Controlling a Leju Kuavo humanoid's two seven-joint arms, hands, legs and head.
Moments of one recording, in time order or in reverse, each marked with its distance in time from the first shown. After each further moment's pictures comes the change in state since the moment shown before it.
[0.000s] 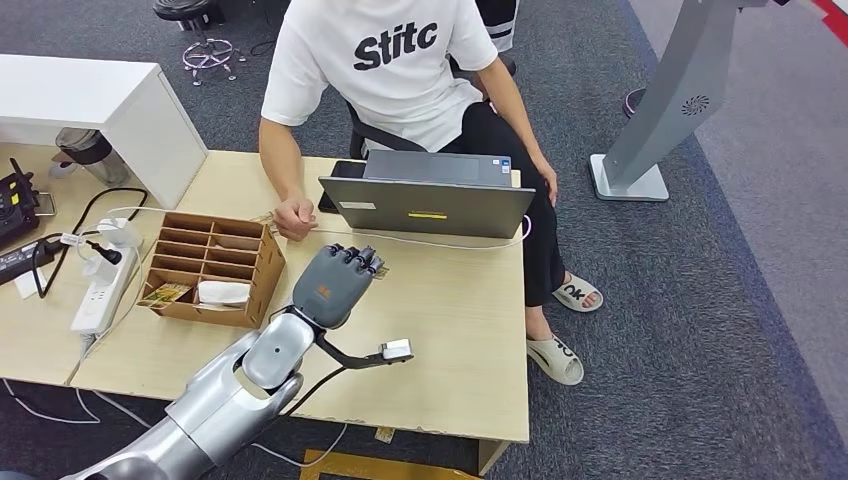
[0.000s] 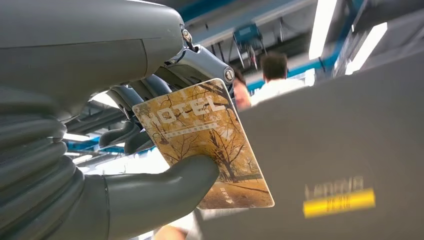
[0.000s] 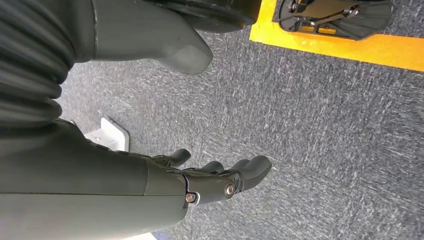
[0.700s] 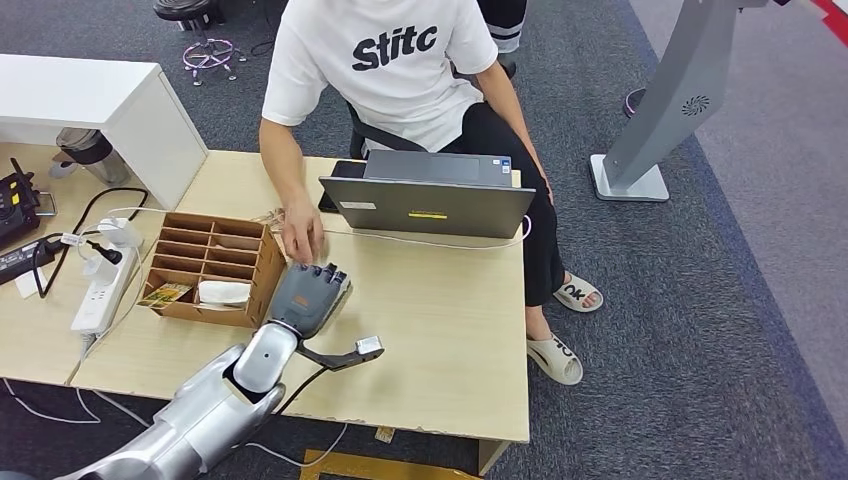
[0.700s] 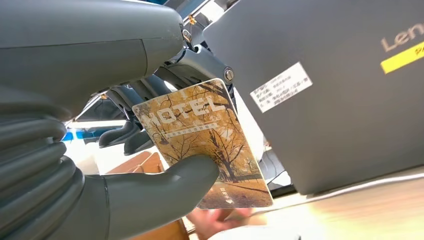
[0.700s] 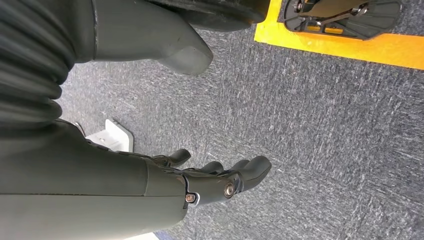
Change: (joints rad) left arm 0.005 0.033 0.007 0.191 0.000 -0.045 0.137; right arm 0.005 0.000 -0.021 0.003 0.012 0.000 0.007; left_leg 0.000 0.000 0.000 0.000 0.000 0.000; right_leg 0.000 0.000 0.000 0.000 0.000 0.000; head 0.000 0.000
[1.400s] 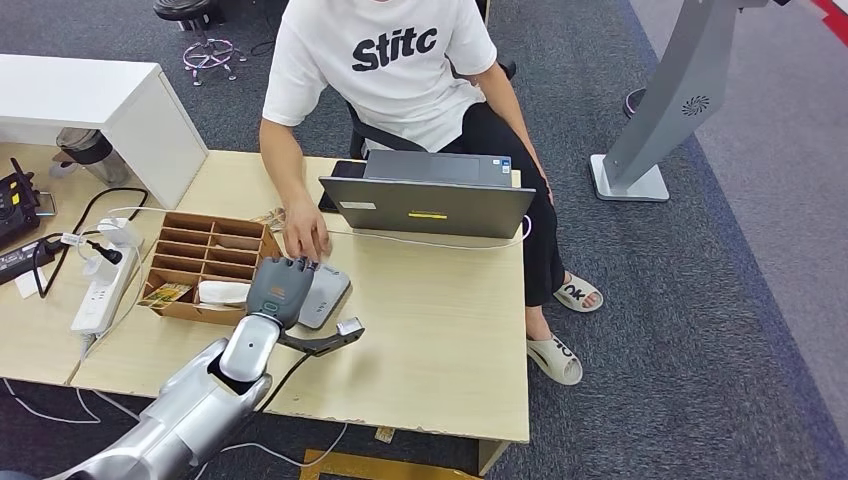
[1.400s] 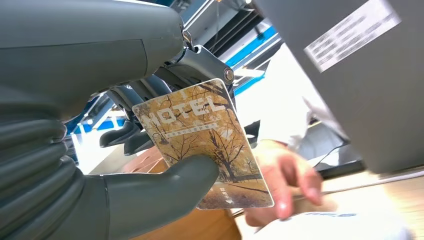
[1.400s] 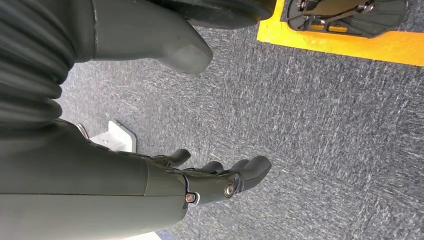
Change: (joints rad) left arm 0.002 0.020 0.084 0.014 0.000 -0.068 0.066; right arm 0.005 0.000 -0.011 0.002 0.003 -0.011 0.002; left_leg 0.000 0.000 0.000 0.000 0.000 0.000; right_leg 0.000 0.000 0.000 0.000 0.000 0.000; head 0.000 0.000
